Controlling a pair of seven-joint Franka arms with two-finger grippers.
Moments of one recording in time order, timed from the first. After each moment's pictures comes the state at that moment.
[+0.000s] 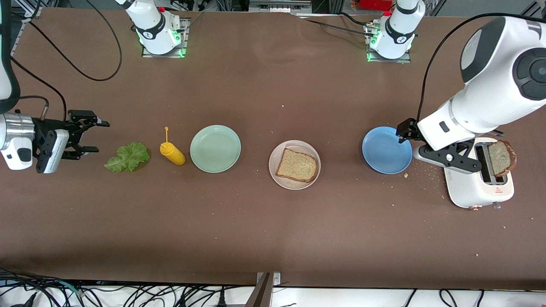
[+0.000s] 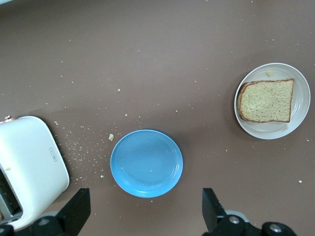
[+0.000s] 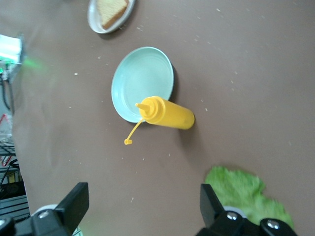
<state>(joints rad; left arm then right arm) 0.07 0.34 -0.35 -1.31 0.12 1.56 0.01 -0.19 0.40 0.01 -1.56 0.48 1.55 -1.19</state>
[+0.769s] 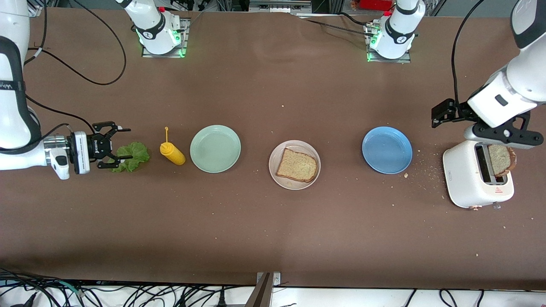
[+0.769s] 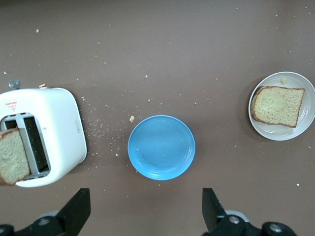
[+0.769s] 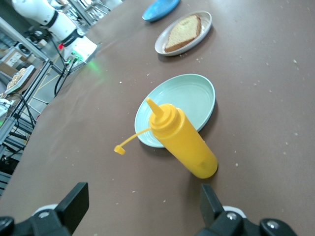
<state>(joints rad) 0.04 0.16 -0.18 -1.44 0.03 1.55 0.01 -0.25 0.60 0.01 -1.65 0.73 1.54 -1.82</state>
